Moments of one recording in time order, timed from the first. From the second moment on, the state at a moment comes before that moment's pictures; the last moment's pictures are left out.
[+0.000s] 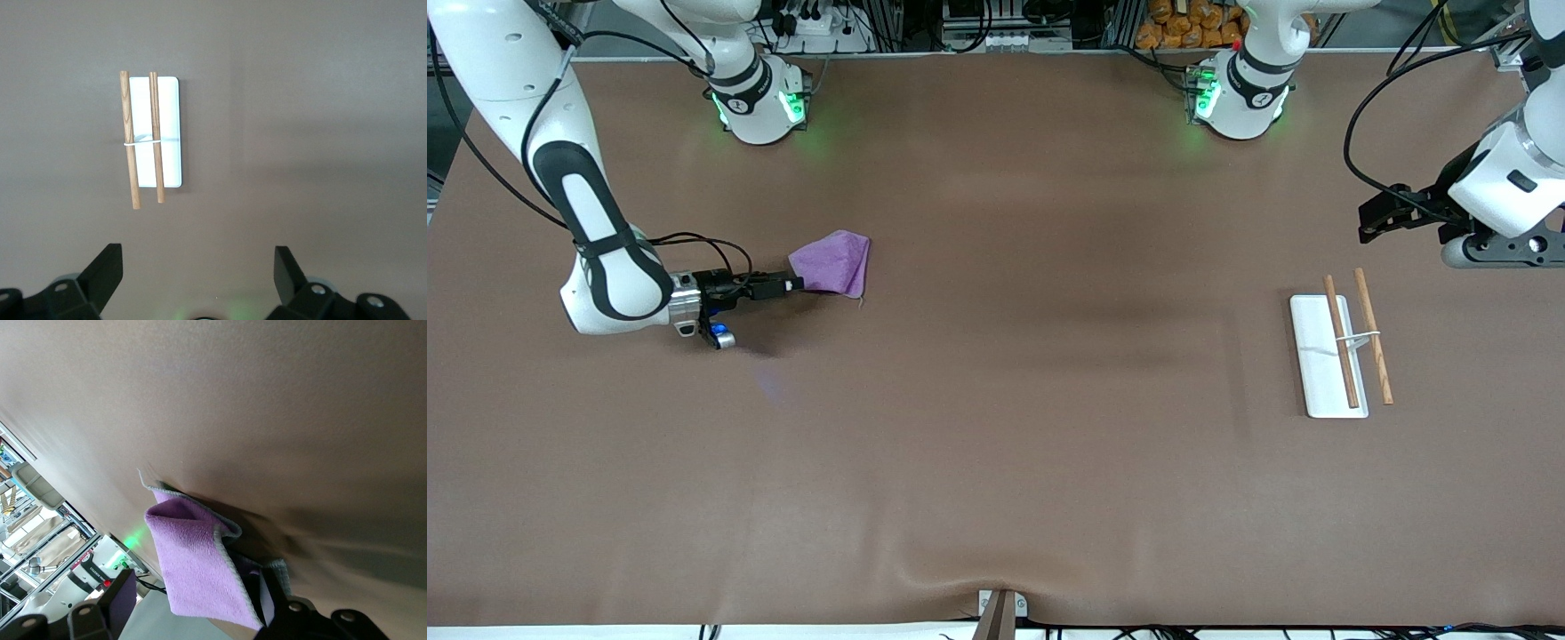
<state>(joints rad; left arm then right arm) -0.02 0.01 -0.09 -1.60 0.01 1.54 -0.08 -0.13 0.51 0.02 -2.16 0.83 1.84 -0.41</state>
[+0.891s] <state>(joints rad) -0.02 0.01 -0.09 -1.61 0.01 1.54 -0.08 -0.11 0.51 0.01 -2.20 0.88 1.87 -0.54</state>
